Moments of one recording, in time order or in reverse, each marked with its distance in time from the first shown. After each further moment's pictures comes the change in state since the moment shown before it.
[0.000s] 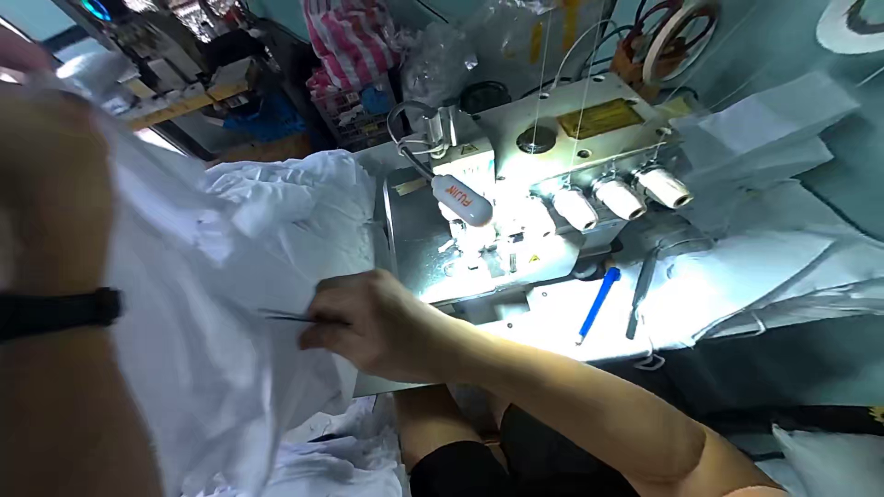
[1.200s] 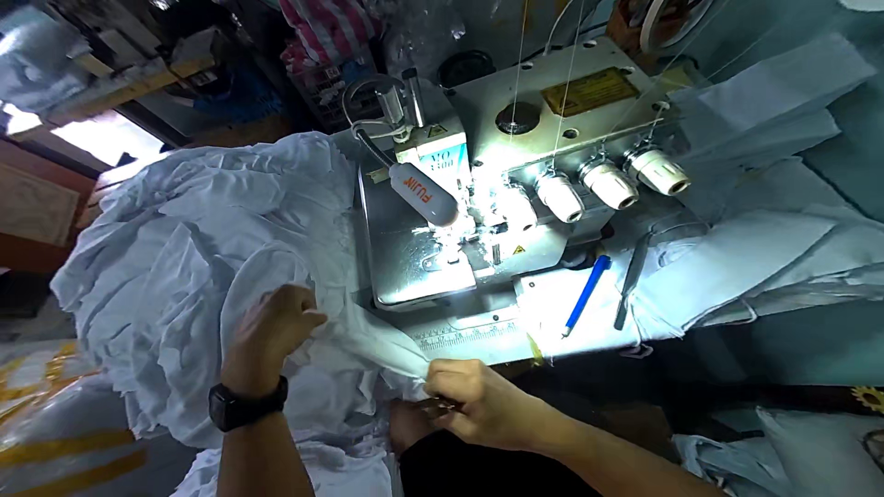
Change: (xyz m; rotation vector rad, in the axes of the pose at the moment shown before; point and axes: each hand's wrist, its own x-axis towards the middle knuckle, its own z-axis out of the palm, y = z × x) left_hand -0.146 0.088 0.072 0.051 -1.094 -0.349; right_hand -0.179 0.051 0.023 -0.060 0.062 0.116
